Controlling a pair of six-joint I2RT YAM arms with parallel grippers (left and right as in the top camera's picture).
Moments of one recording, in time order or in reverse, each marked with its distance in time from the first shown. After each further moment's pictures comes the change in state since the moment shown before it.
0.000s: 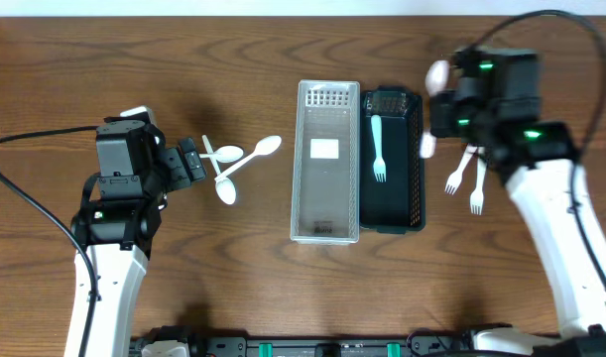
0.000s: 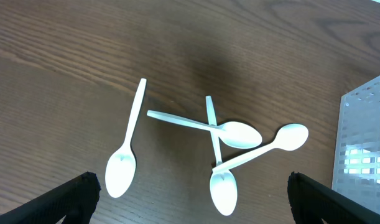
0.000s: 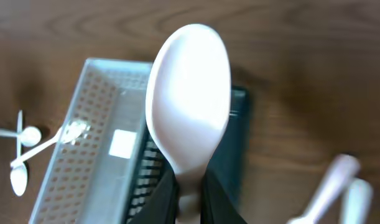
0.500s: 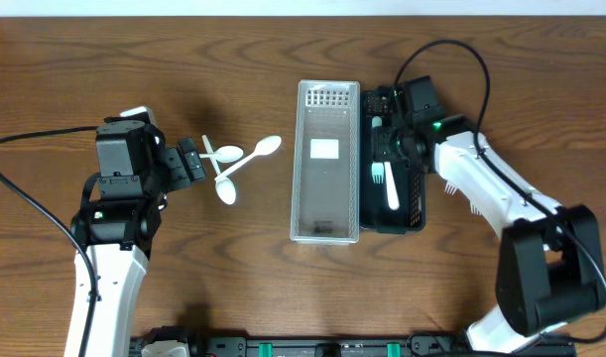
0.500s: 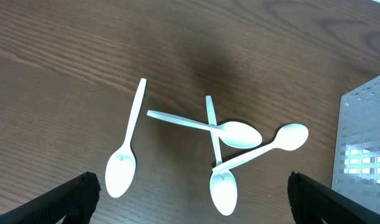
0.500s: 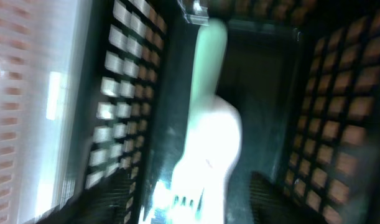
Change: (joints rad) left arm 0.000 0.000 0.000 0.000 0.000 0.000; right arm 0.119 0.294 -0.084 0.103 0.074 0.069
